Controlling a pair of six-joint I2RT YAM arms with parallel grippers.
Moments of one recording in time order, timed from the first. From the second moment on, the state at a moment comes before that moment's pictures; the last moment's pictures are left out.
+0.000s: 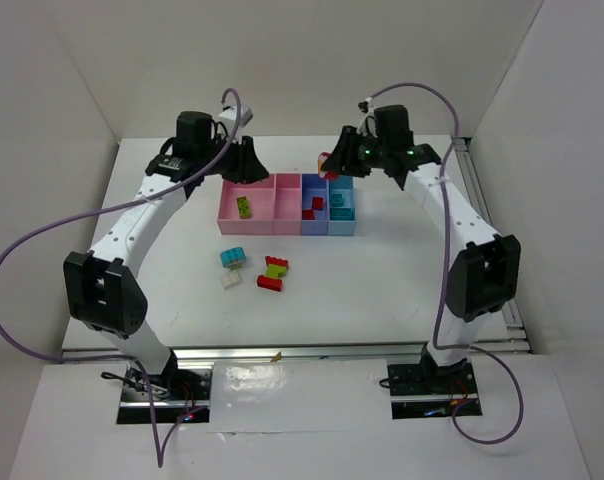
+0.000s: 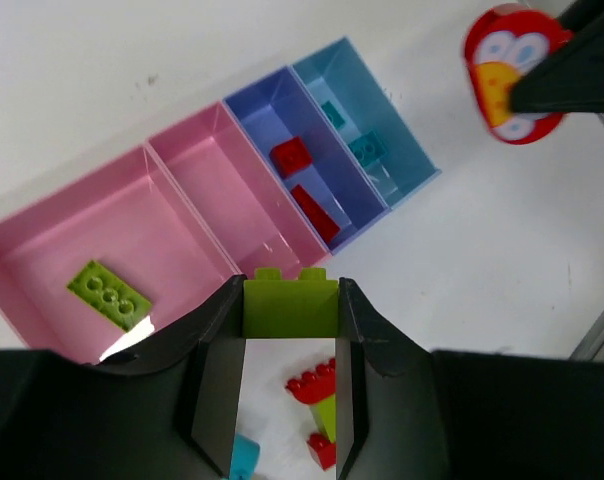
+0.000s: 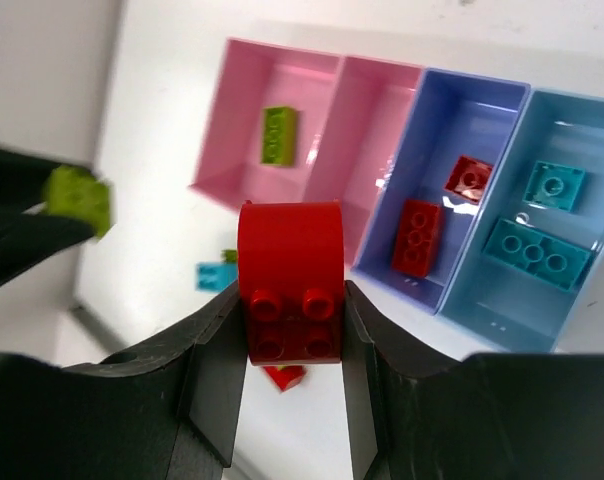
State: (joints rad) left arm -0.24 1.65 1.55 -0.42 0.51 -0.05; right arm 0.27 1.71 1.63 -0.49 -0.46 0.47
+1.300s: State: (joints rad) left arm -0.22 1.77 1.64 -0.72 0.39 -0.27; right arm 0.44 2.14 1.94 -0.67 0.00 0.41
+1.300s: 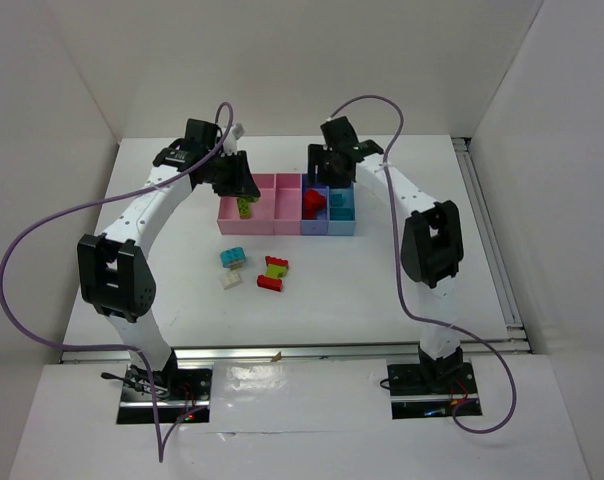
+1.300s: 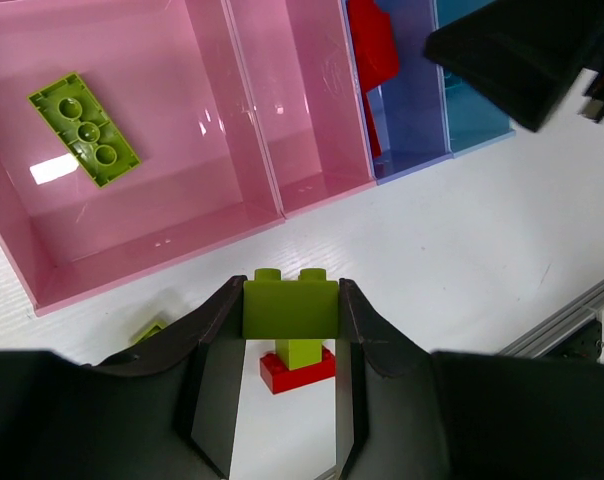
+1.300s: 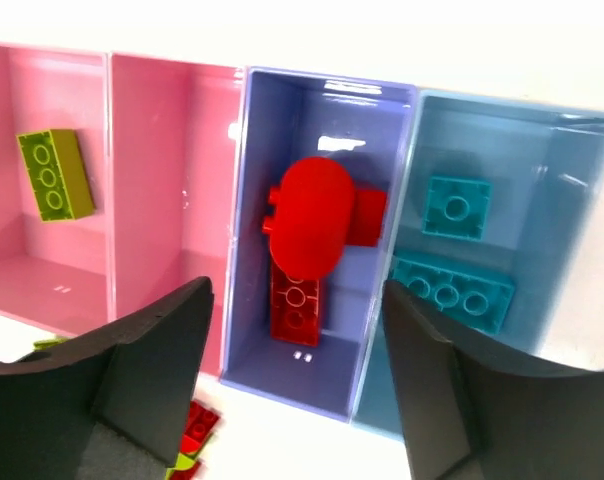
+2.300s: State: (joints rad) left arm -0.20 2.04 1.78 -0.69 0.26 -0.39; right arm 0.30 1.69 1.55 -0.66 0.00 0.41
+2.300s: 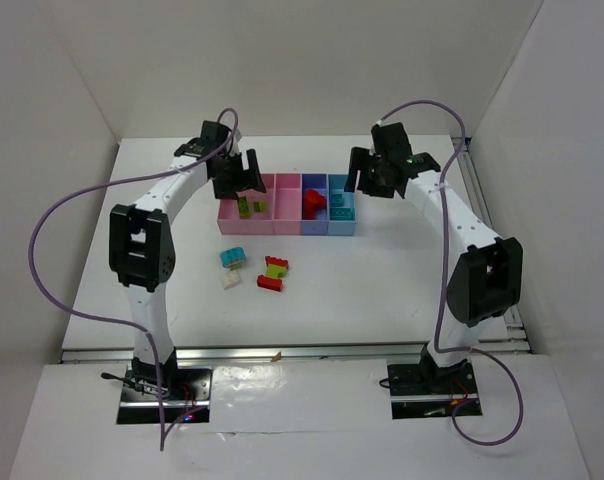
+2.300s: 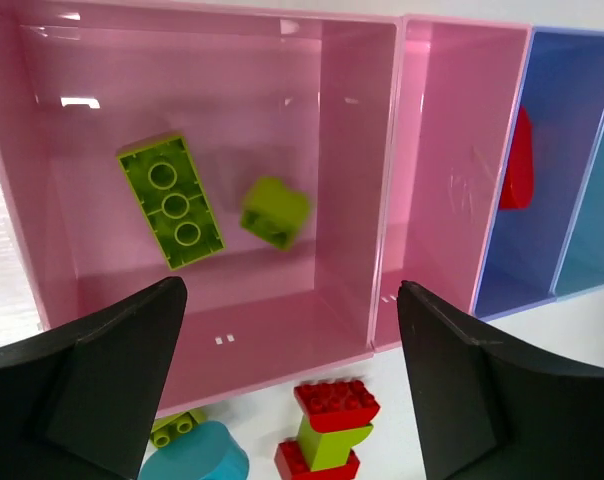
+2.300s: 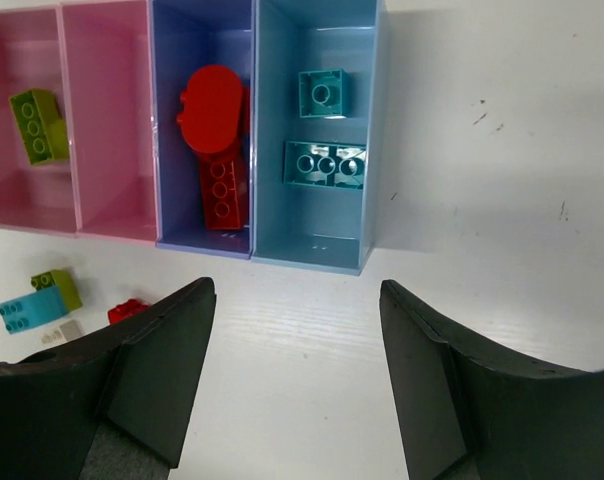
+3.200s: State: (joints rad) left arm -0.37 1.34 0.89 -0.63 0.06 -0.48; right arm 0.57 1.69 1.43 -0.65 -0.09 0.39
